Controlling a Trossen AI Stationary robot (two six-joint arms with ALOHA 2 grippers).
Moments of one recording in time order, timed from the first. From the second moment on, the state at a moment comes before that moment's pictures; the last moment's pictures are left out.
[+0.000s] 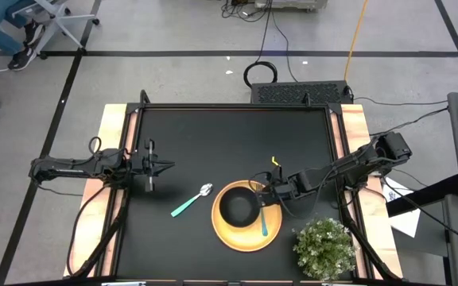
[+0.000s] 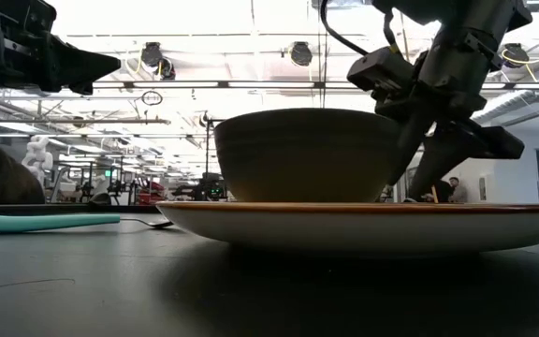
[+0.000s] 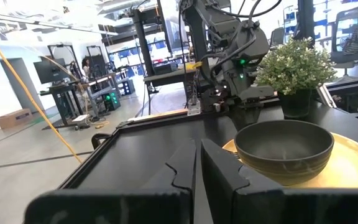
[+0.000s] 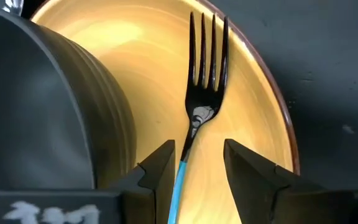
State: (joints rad) left arm -0.01 0.12 0.04 0.15 -0.05 0.23; right arm 0.28 1.56 0.86 -0.43 0.13 1.53
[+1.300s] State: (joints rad) left arm -0.01 0.12 0.04 0.14 -0.18 0.33; right arm 0.26 1.18 0.86 -0.56 0.85 0.61
